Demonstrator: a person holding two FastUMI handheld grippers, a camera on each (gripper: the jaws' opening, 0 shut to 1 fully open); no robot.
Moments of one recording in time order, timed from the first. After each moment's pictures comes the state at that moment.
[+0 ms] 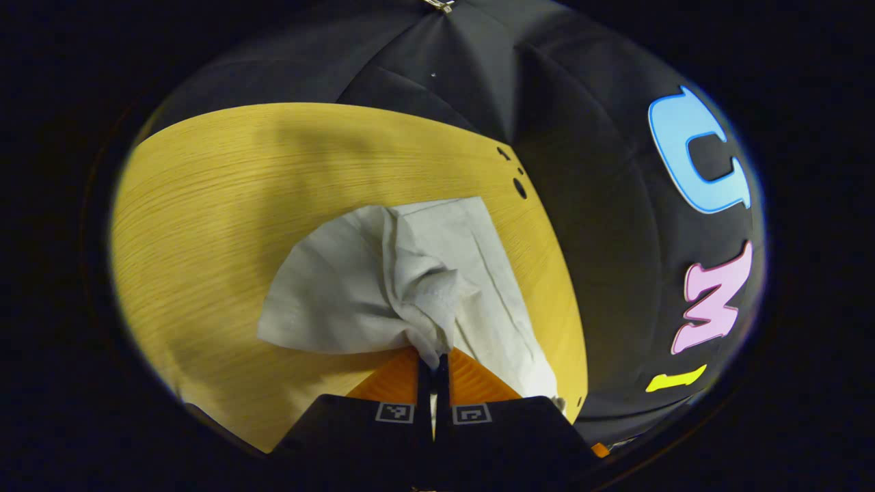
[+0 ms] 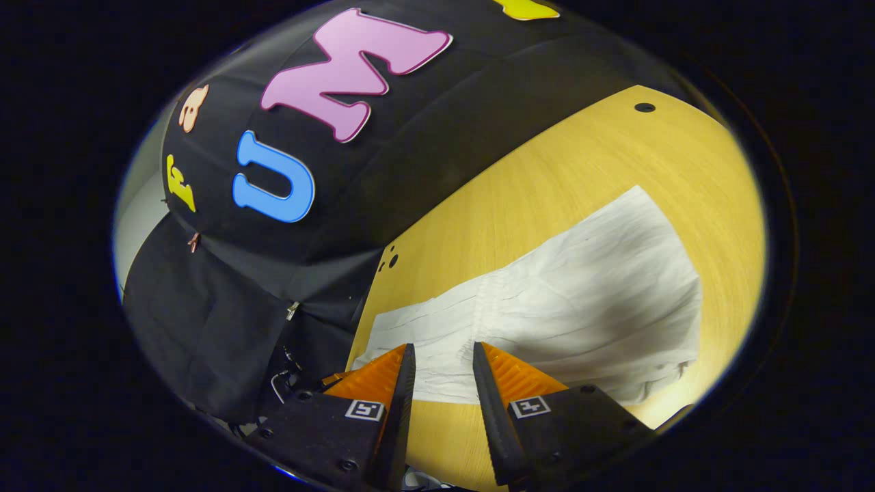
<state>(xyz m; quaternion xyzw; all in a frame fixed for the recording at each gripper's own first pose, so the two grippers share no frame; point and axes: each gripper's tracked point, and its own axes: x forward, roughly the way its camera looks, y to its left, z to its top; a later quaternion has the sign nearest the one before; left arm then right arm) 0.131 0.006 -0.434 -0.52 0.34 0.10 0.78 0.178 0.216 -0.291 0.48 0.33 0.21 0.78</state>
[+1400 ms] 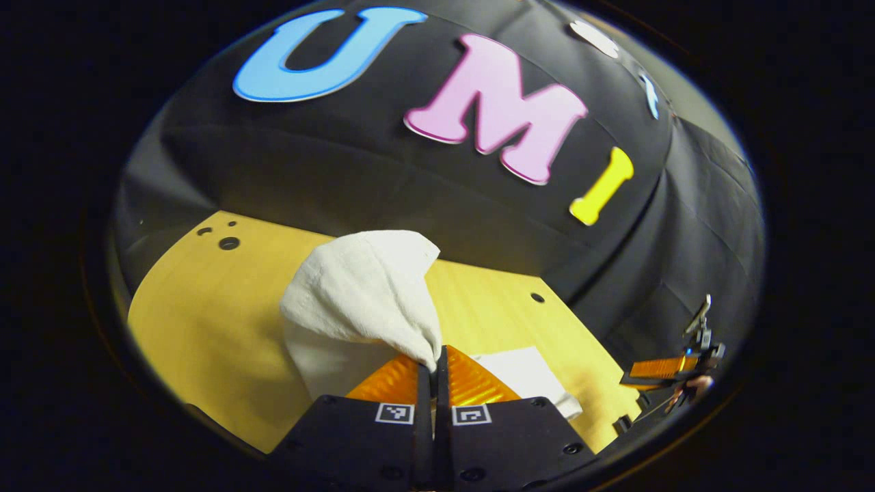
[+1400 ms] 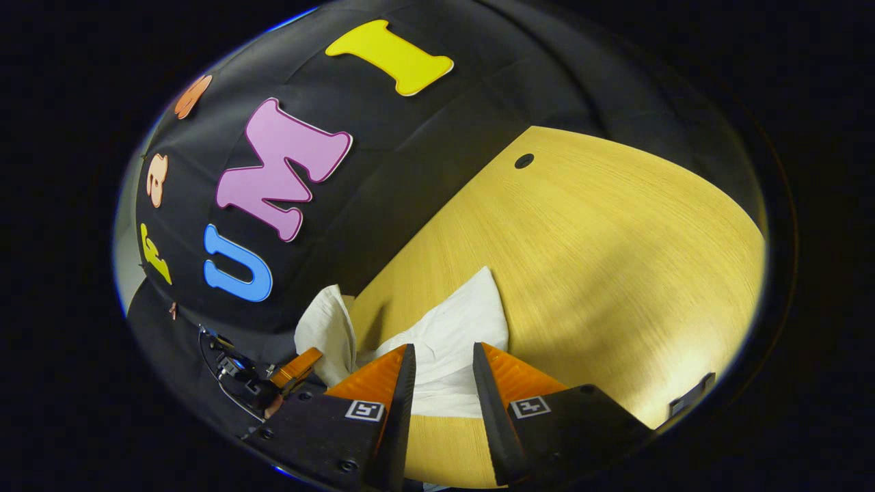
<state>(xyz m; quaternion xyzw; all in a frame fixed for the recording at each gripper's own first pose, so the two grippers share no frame) 0.167 -0.286 -0.289 -0.13 0.26 -0.27 0.92 0.162 0.042 -0.322 0.52 0.30 0.06 0.80</state>
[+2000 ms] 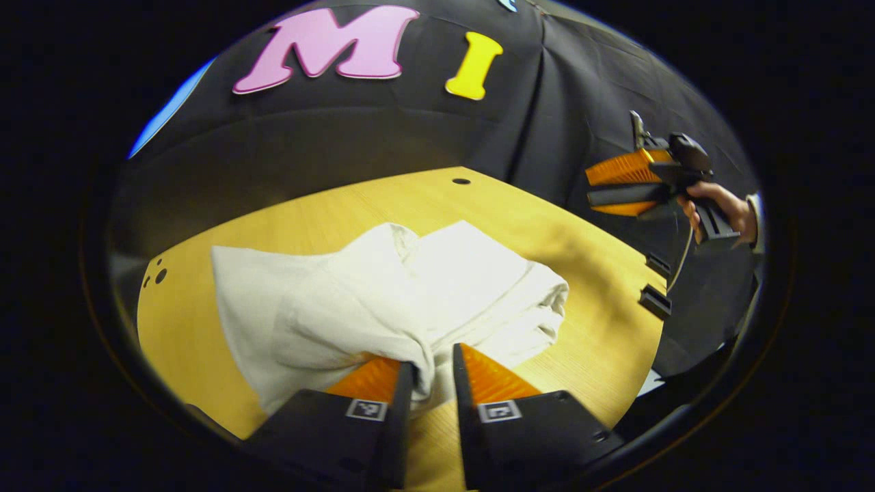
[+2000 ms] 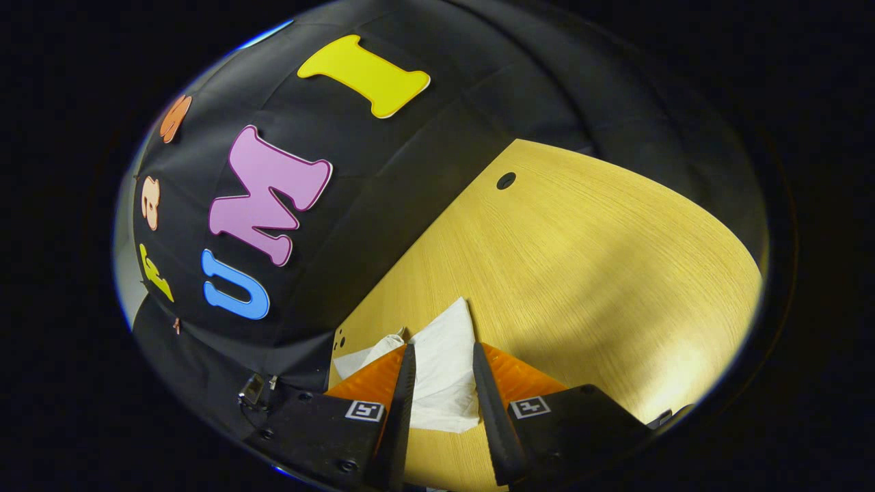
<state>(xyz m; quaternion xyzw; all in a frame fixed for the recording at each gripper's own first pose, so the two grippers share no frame) 0.054 -0.370 -0.389 0.08 0.32 -0.42 0.85 0.181 -0.008 -0.335 0.54 0.29 0.06 0.79</state>
